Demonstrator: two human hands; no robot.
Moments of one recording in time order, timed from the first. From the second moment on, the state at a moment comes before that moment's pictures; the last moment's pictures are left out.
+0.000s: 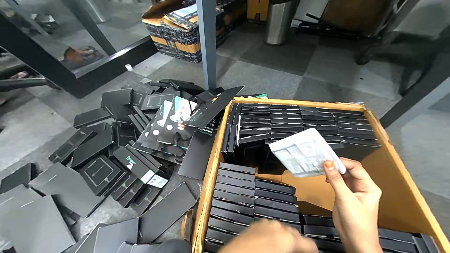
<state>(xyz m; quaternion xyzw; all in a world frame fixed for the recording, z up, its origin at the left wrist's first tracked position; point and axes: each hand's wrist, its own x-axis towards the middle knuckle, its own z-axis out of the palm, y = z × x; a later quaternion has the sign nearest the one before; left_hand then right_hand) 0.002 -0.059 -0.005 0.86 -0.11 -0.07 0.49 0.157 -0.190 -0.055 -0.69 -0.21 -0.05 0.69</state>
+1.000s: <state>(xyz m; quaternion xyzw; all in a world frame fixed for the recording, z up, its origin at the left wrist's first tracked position) 0.030 0.000 -0.010 0.44 0.33 0.54 0.64 0.151 -0.185 -0.050 -0.64 -0.24 -0.04 0.73</state>
